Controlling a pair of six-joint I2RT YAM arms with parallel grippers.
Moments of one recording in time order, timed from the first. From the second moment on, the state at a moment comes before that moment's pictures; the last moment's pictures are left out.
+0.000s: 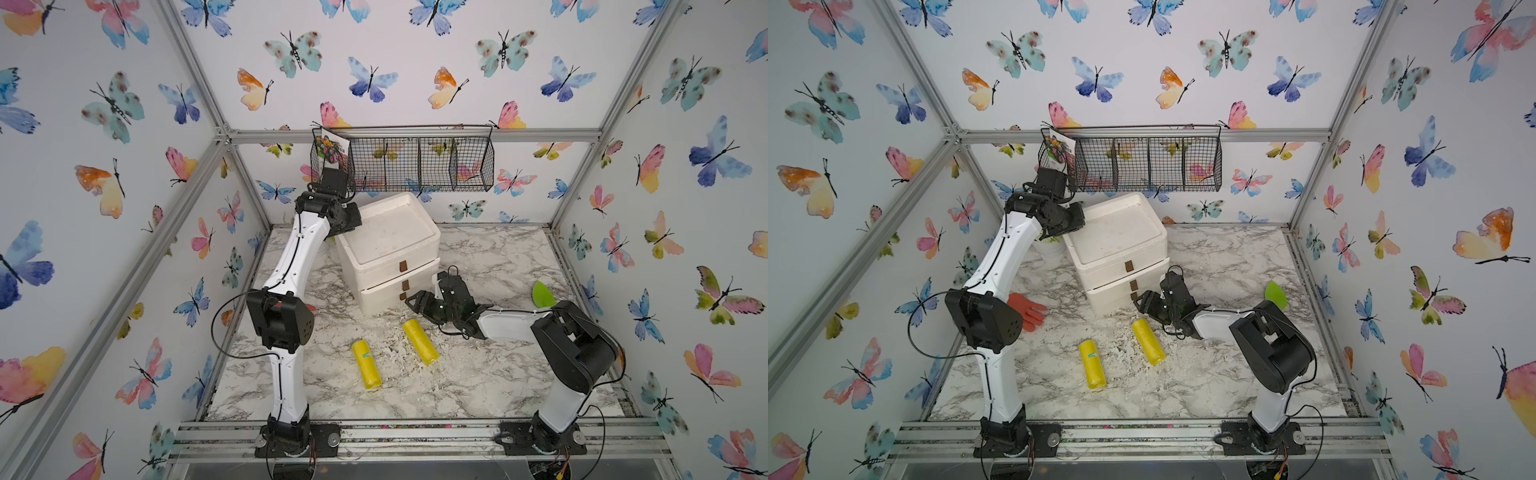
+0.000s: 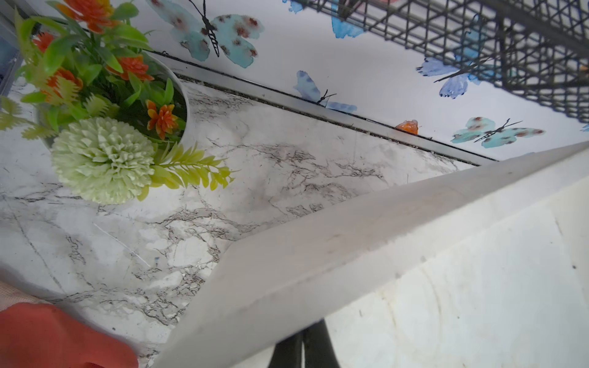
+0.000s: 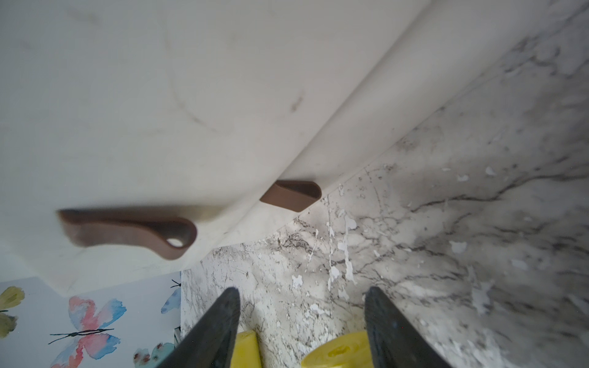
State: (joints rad) left arm -0.24 2.08 2.31 -1.11 -0.01 -0.45; right arm 0.69 1.78 0.86 0.30 -0.25 0.99
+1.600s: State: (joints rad) left arm -0.25 2.03 2.18 -1.00 0.03 -0.40; right arm 0.69 1.88 0.84 0.48 -0.24 0.95
